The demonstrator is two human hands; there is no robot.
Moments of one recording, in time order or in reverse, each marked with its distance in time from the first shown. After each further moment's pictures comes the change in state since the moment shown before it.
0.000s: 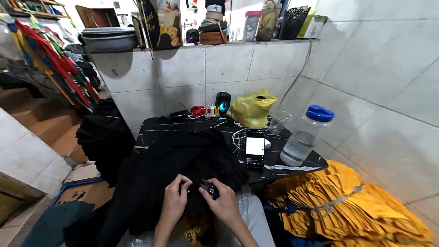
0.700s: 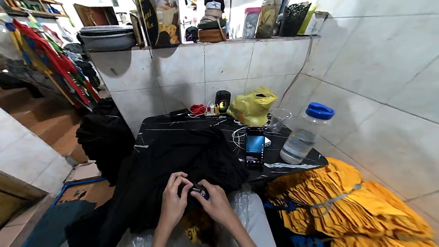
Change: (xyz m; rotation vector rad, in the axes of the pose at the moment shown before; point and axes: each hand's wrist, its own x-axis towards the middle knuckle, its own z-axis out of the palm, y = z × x) left_hand -0.008 0.005 -0.005 -0.026 0.008 -0.006; right_hand 0.004 -0.009 0.009 0.073 -0.279 -0.068
